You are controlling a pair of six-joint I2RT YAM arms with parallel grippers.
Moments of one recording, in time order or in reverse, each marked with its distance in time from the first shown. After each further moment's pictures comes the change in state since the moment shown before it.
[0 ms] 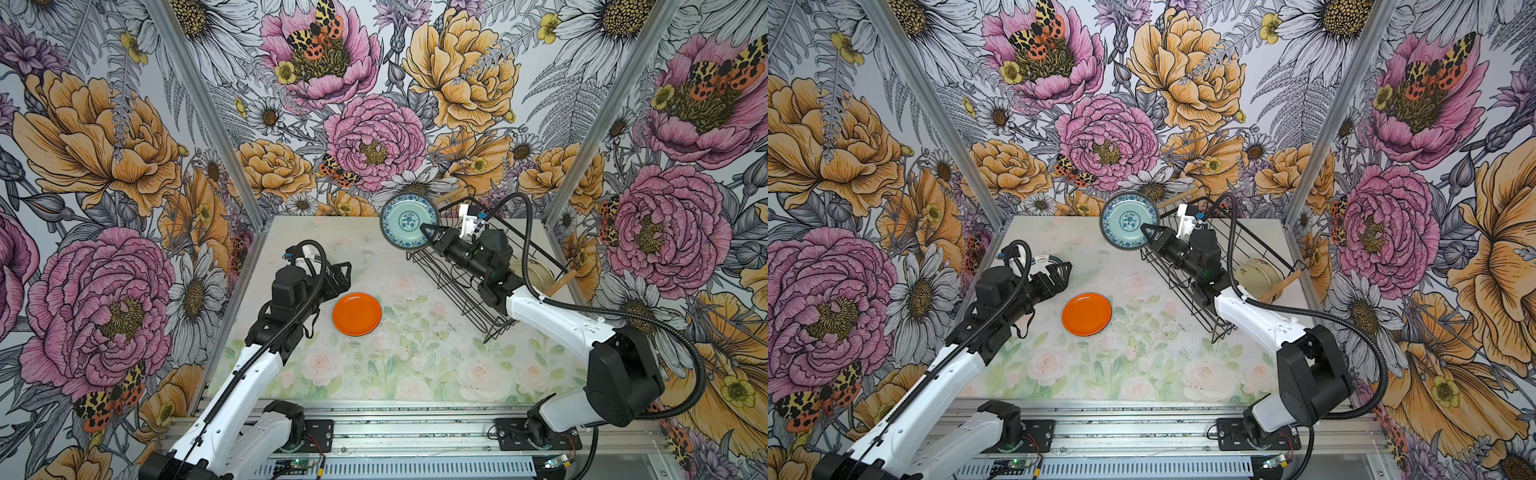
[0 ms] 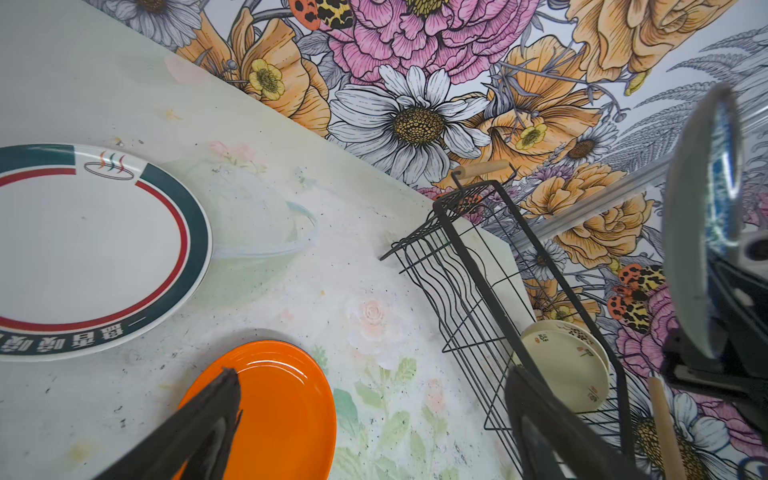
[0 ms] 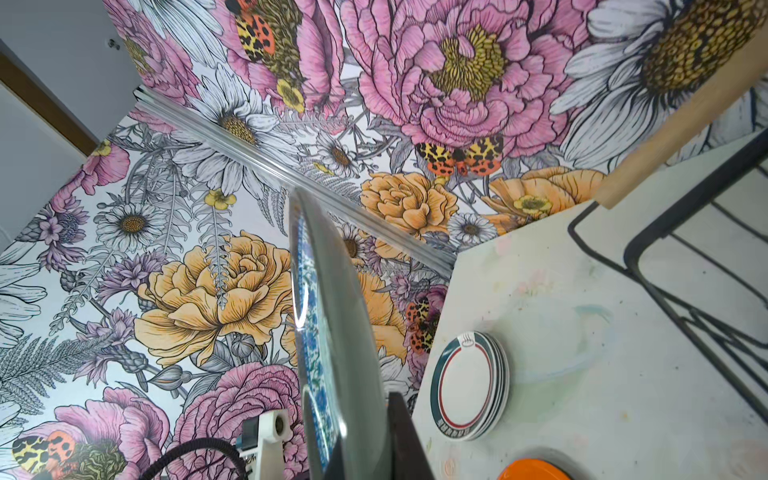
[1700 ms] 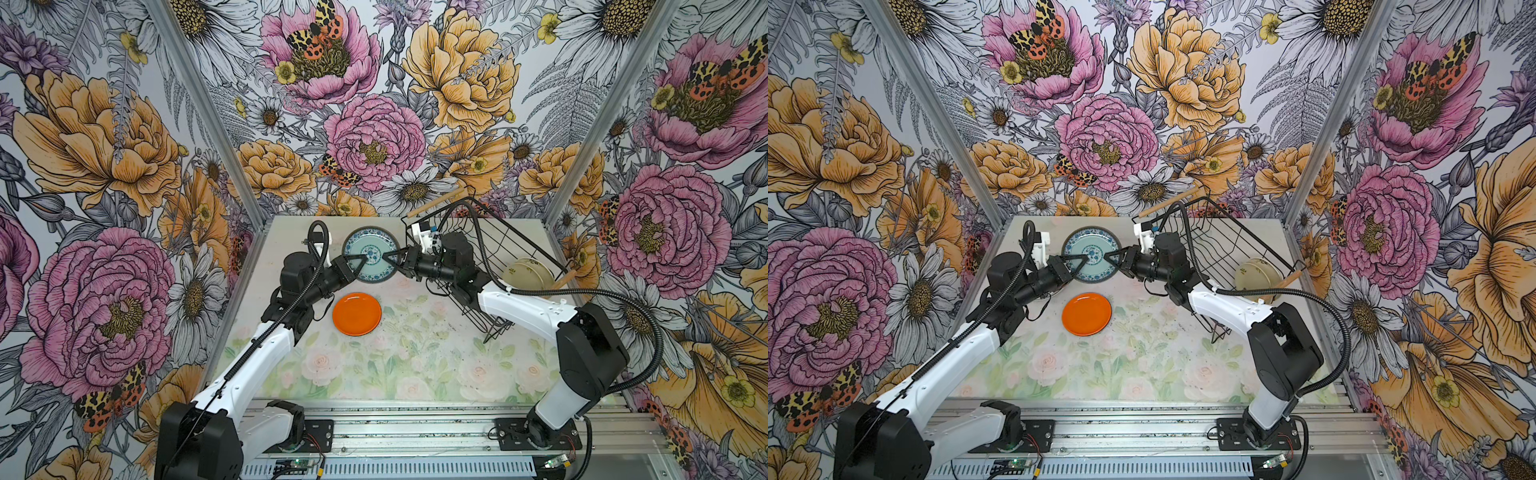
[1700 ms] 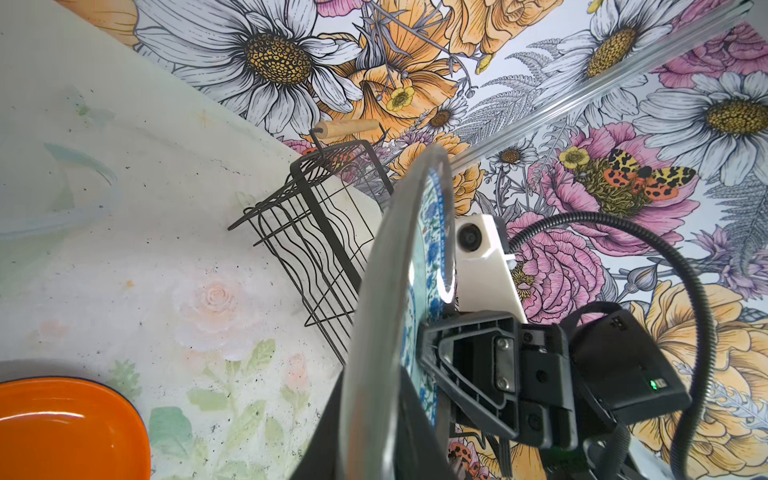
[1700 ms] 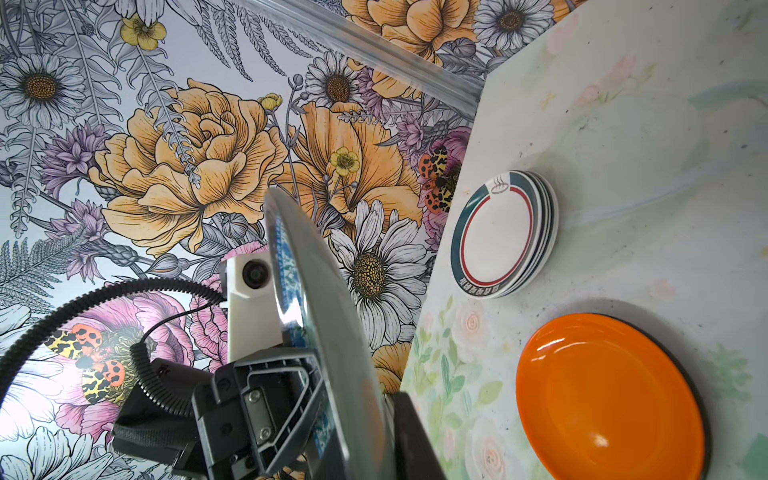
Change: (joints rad) left arm -0.005 0.205 0.042 0.309 0.377 -0.217; right arm 0.134 0.182 0.114 -0.097 -0.231 0.047
